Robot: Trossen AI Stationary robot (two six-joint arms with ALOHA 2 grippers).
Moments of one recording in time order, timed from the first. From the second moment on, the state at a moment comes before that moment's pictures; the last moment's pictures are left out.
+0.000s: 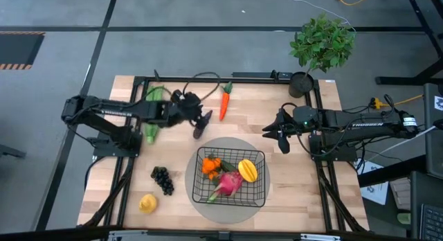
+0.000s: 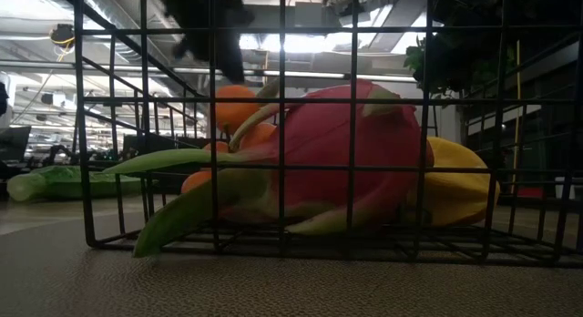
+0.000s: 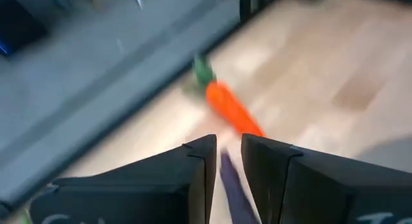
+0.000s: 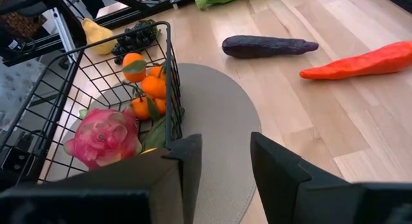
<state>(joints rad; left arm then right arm) 0.06 1.31 1.03 -0.41 -0.67 -0.39 -0.05 0.84 0.58 -0.26 -0.07 0.28</state>
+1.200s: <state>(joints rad) 0.37 1.59 1.03 -0.36 -0.11 -0.39 -0.05 0.84 0.58 -0.26 -0.07 0.28</state>
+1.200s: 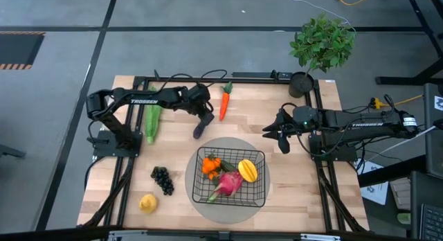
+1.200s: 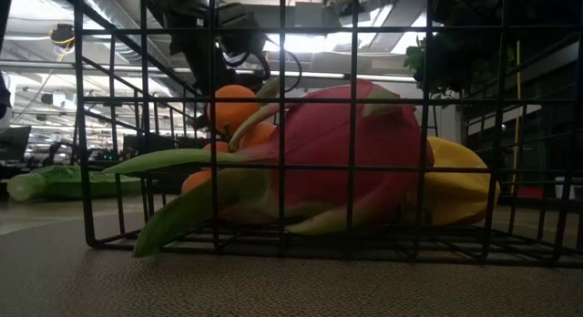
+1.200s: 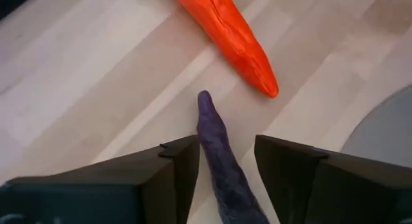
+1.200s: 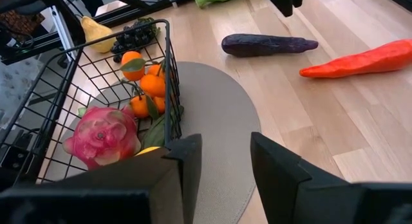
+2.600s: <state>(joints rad) 0.35 1.78 1.03 -0.40 -0.07 -0.51 -0.05 0.88 0.58 -0.27 -0.07 0.31</state>
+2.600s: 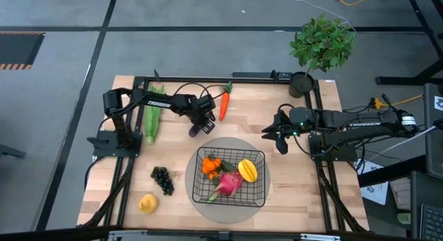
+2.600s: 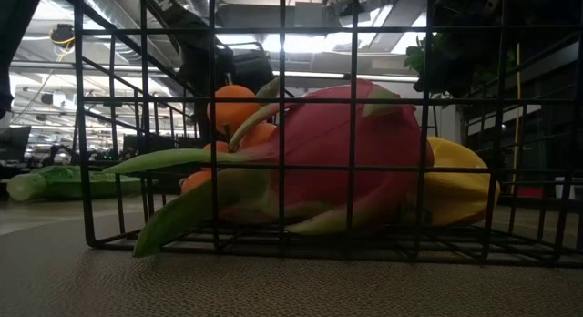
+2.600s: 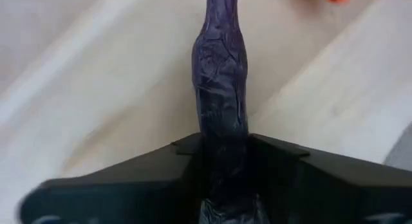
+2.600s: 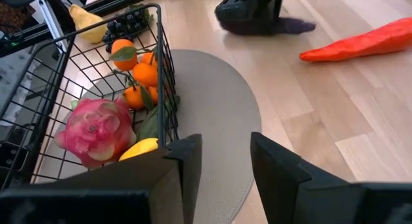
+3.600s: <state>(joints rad) -0.14 1.40 1.03 0.12 0.03 -0.26 -0.05 0.88 0.58 -0.27 -0.07 0.31</state>
